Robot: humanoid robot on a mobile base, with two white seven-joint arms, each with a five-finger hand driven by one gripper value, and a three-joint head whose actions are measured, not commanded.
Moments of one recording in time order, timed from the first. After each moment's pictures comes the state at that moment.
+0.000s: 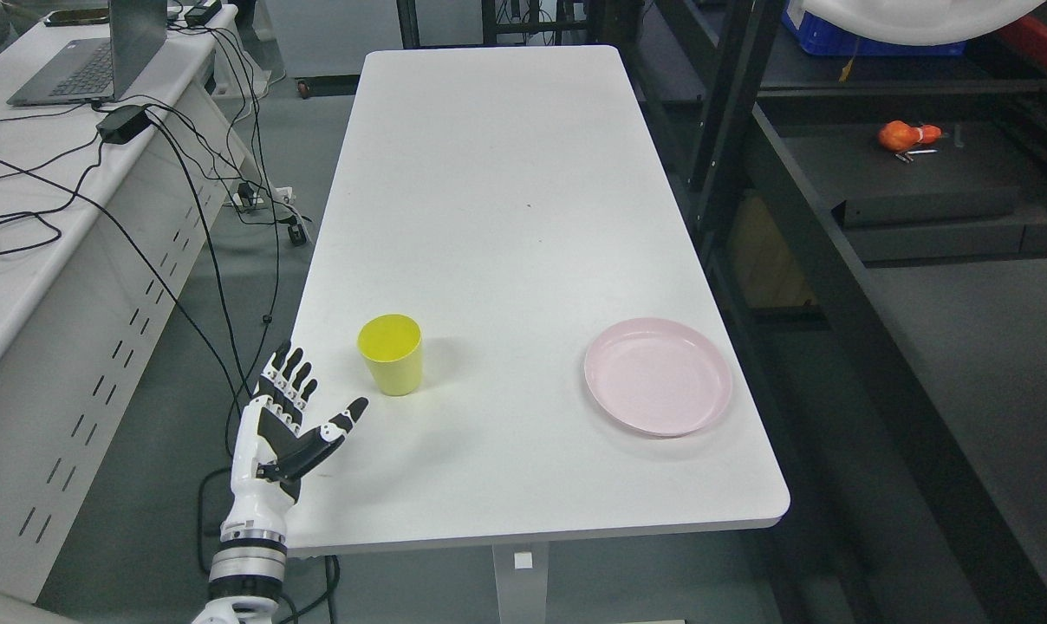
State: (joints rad) left arm 0.00 0.00 0.06 -1.72 0.27 -0.02 0.11; right arm 0.00 0.00 0.00 -0.24 0.00 0.09 -0.12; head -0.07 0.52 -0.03
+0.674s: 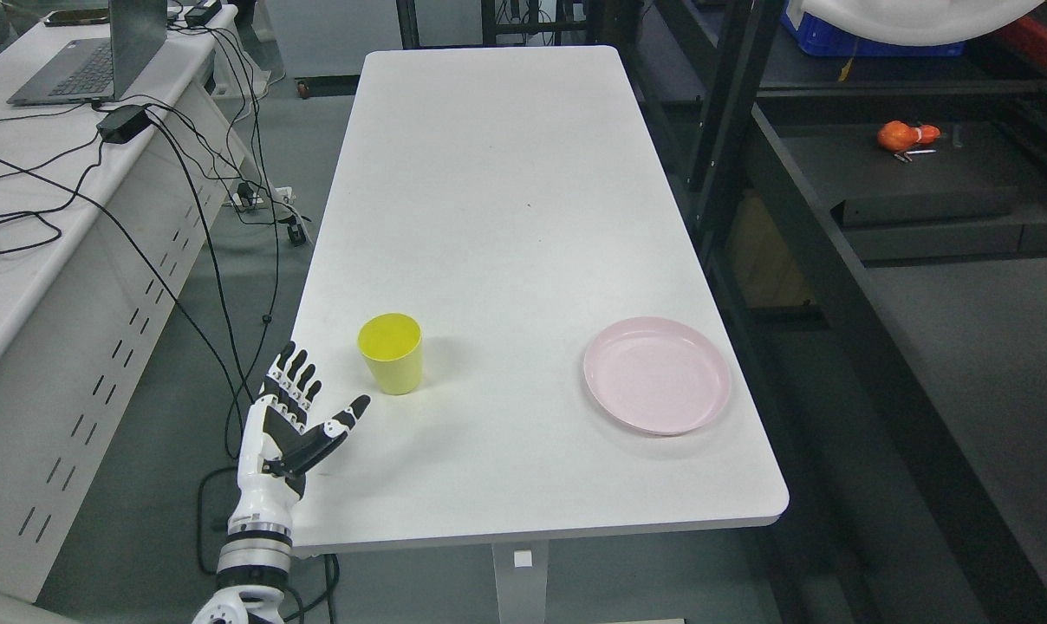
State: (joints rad) left arm -0.06 0.00 0.06 -1.63 0.30 -0.03 0.11; right arm 0.00 0.00 0.00 -0.24 0.00 0.09 -0.12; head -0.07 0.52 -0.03
